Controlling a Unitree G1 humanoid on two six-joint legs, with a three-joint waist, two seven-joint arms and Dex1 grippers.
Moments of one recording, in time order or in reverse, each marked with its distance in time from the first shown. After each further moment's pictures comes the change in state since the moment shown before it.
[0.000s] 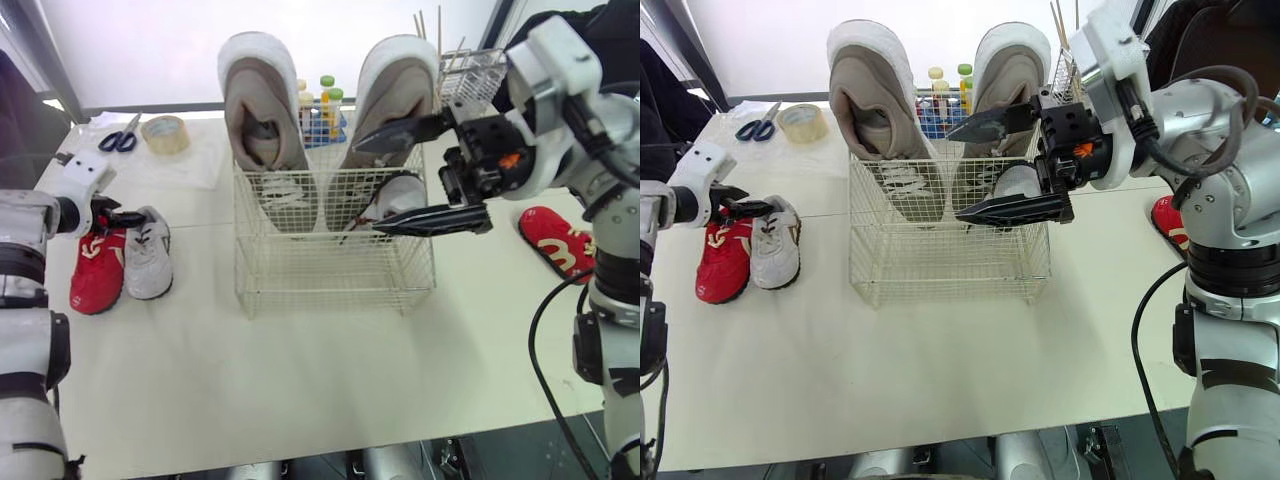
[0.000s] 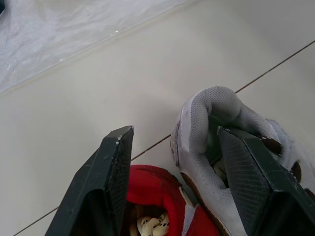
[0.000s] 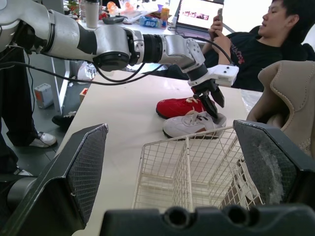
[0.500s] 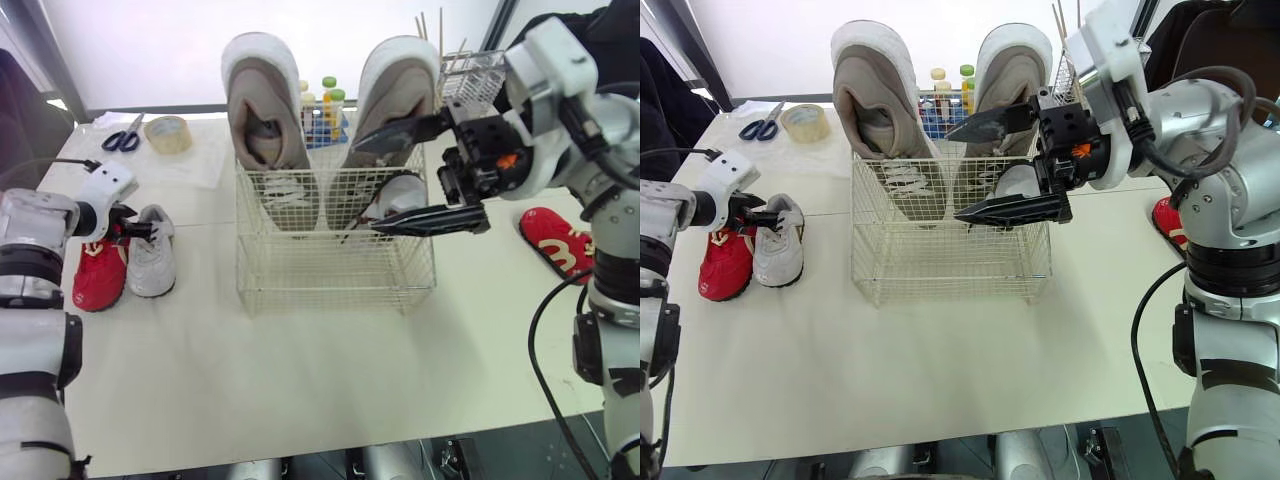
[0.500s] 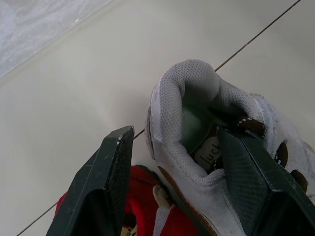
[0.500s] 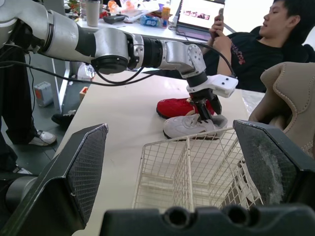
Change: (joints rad) left arm 0.017 -0.054 -0.032 0.007 0.106 -0.047 -0.017; right arm 0.000 0.000 0.008 0.002 -0.006 -0.010 -0.005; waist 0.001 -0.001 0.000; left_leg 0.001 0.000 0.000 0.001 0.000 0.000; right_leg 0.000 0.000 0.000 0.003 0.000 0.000
